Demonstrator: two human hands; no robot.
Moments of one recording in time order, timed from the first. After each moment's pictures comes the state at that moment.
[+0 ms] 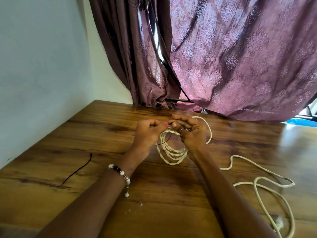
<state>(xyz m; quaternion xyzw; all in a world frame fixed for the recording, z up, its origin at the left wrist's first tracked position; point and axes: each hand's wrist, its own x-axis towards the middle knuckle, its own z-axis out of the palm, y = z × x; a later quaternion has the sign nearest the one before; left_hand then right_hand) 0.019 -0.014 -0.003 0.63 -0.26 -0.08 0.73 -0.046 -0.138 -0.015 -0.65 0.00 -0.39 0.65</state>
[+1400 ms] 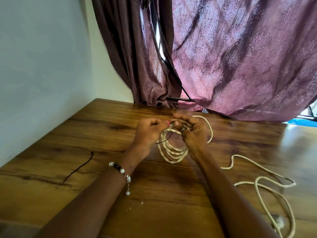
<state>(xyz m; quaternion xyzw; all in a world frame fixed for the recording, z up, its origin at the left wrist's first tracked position) 0.021 -0.014 -0.004 0.64 -0.26 -0.09 0.72 -0.046 -0.140 -0.017 -0.67 -0.01 -0.39 0.63</state>
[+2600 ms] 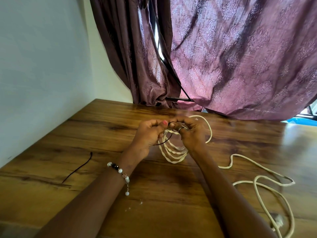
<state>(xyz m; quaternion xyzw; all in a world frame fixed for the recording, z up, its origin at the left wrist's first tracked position) 0.021 -0.013 -0.005 0.63 -0.25 -0.18 0.71 -0.049 -0.134 -0.009 -0.73 -0.01 -0.41 0.54</state>
